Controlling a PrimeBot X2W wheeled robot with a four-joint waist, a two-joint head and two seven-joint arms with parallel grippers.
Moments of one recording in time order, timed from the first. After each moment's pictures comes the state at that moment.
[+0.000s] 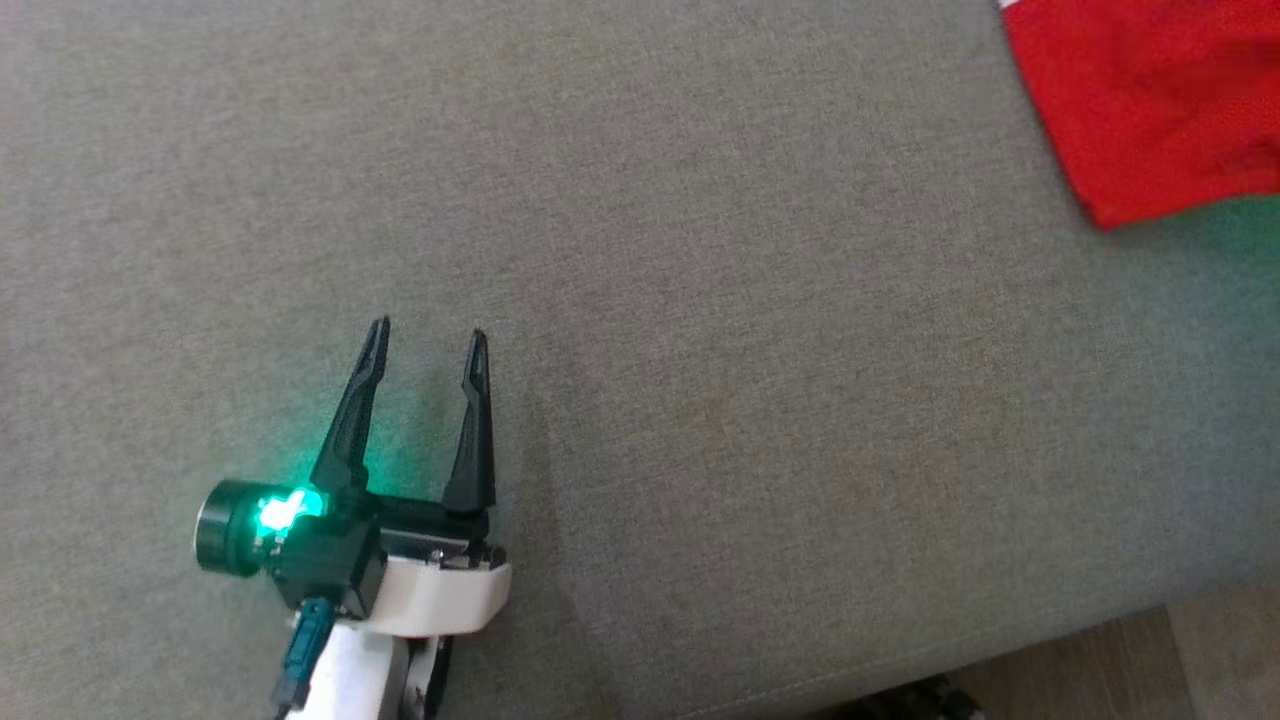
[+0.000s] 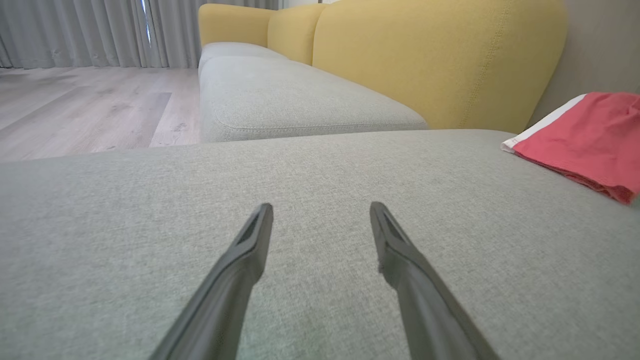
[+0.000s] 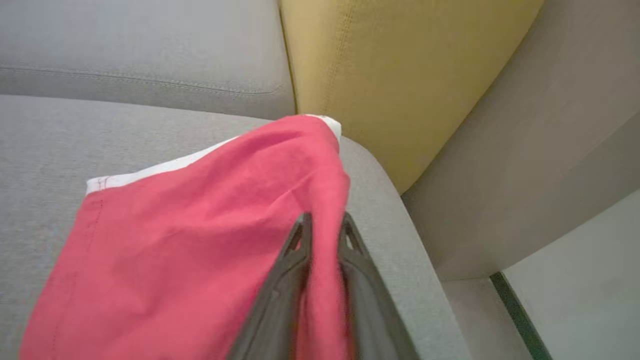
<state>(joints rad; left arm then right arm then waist) -0.11 0.06 -0.26 0.02 -0.06 0.06 -0.26 -0.86 -0.68 0.53 0.88 0.65 0.13 -0.20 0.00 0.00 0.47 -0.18</state>
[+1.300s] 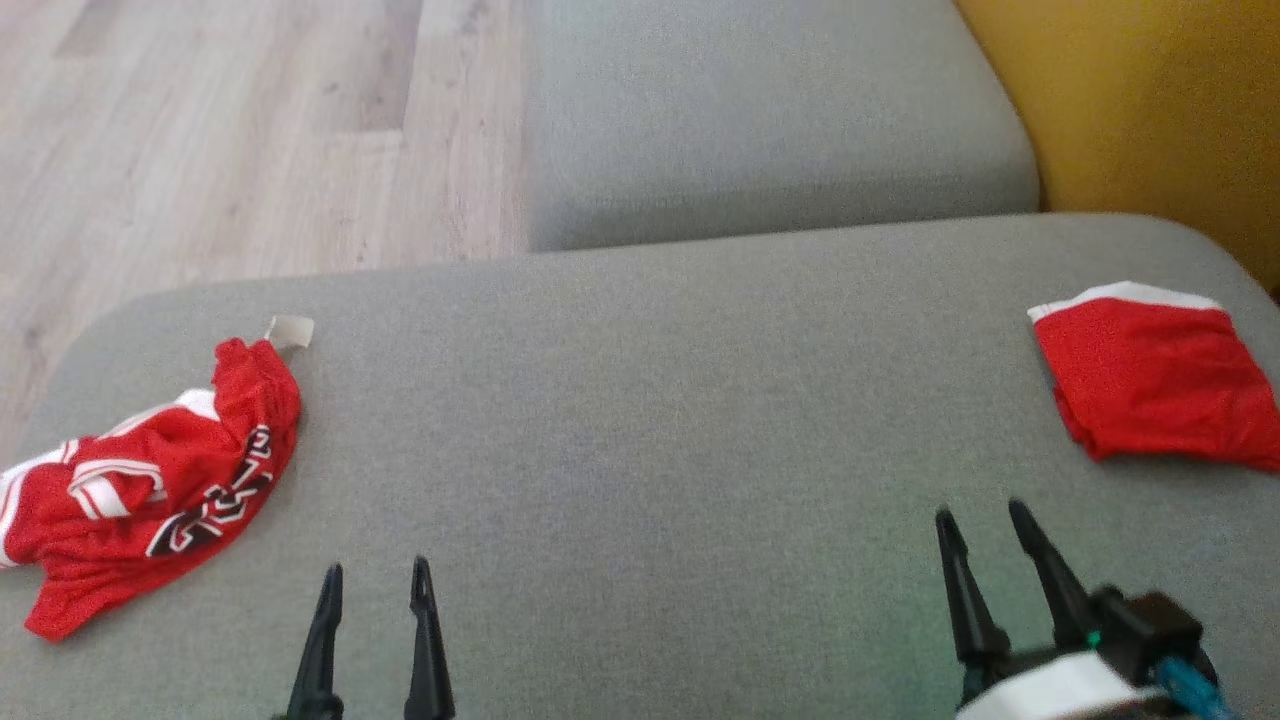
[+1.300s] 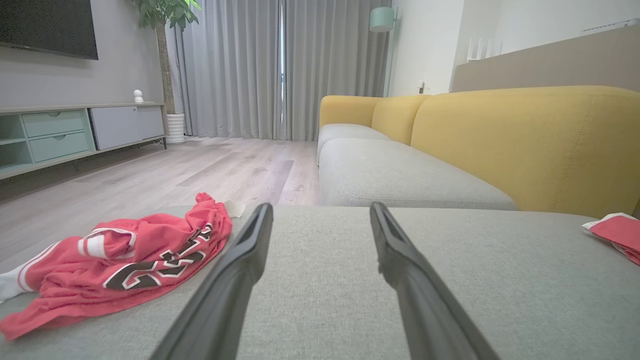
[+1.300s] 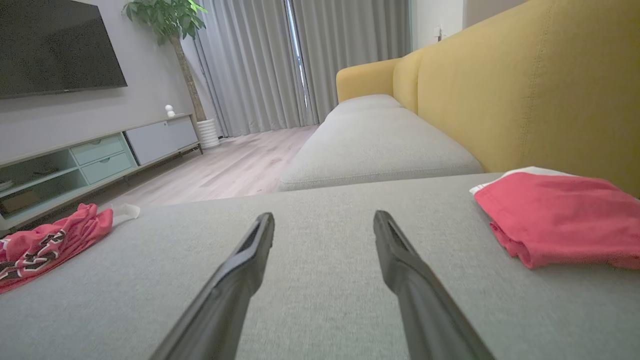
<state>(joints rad) 0.23 0.05 -0.22 0.04 -0.16 0.16 -0.26 0.12 -0.10 0.14 0.24 0.23 0.13 -0.25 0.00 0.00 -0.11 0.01</state>
